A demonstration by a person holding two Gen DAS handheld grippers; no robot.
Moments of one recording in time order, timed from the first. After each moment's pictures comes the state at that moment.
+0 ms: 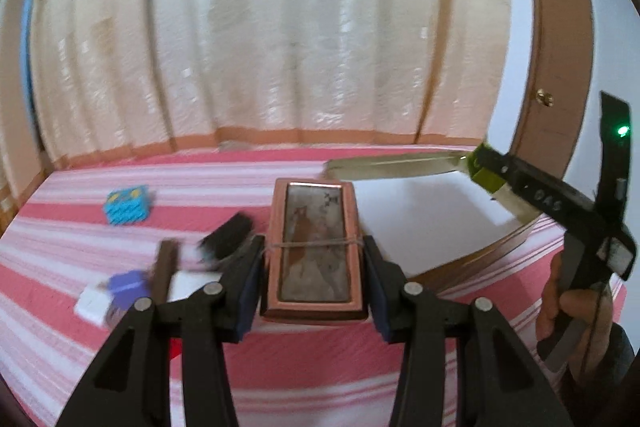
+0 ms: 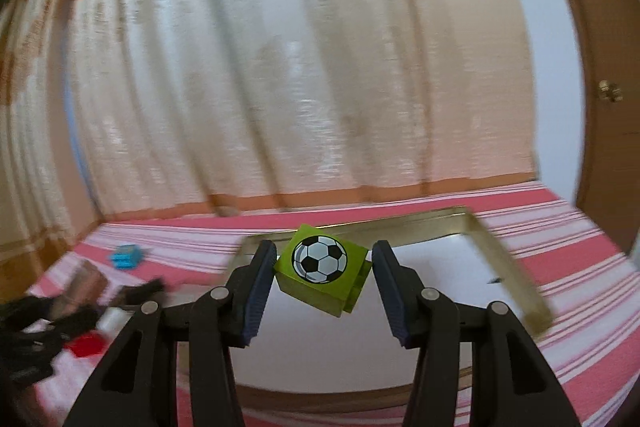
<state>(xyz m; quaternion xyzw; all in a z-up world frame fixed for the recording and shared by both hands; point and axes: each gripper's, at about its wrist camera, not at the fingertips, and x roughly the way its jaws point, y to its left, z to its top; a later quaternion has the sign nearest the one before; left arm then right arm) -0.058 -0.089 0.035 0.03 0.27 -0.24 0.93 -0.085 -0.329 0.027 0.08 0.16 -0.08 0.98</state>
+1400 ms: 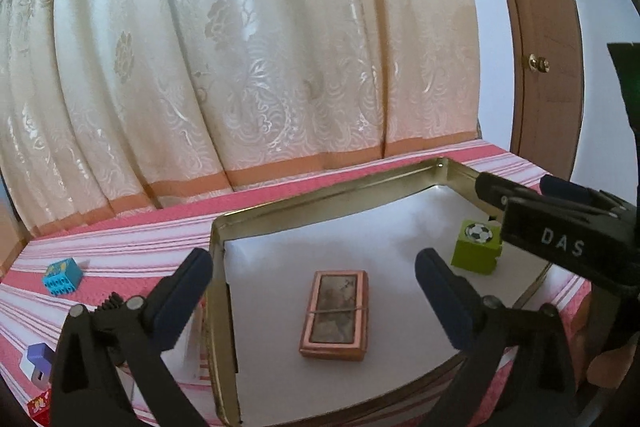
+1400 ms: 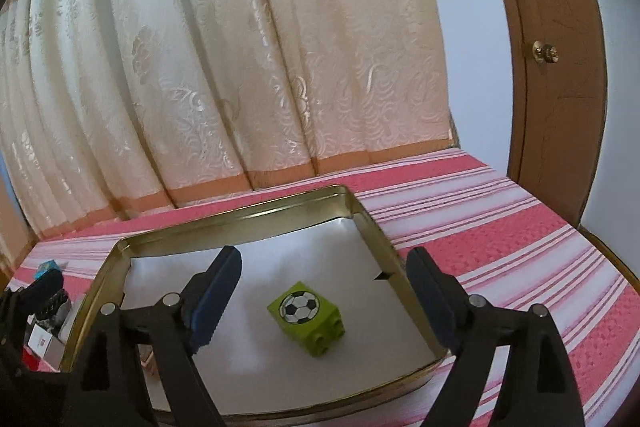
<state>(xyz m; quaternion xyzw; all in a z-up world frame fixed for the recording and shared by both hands) -0.035 -0.238 0.006 0.10 0.20 -0.23 0.95 -0.077 -0.416 0.006 0.12 0.19 -0.19 0.96</state>
